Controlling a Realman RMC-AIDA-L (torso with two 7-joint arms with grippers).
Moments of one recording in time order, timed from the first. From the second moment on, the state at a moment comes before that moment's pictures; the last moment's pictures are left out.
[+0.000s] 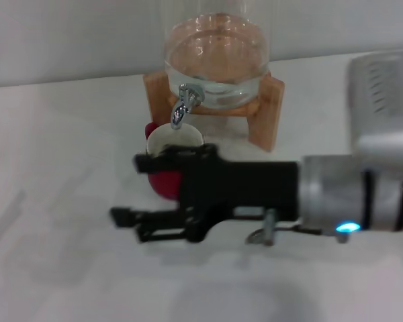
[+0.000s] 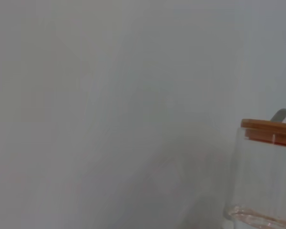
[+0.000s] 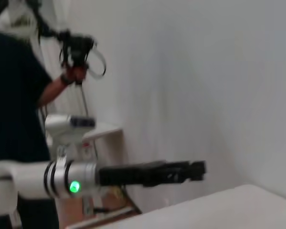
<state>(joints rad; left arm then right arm) -0.02 -2.08 0.88 1.00 -1.84 -1.39 1.74 0.05 2.01 -1.82 -1.59 1.75 0.98 -1.37</state>
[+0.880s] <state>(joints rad) -0.03 -2.08 0.88 0.98 -1.84 -1.38 1.75 0.09 2.01 -2.04 -1.57 1.58 0.49 -1.22</state>
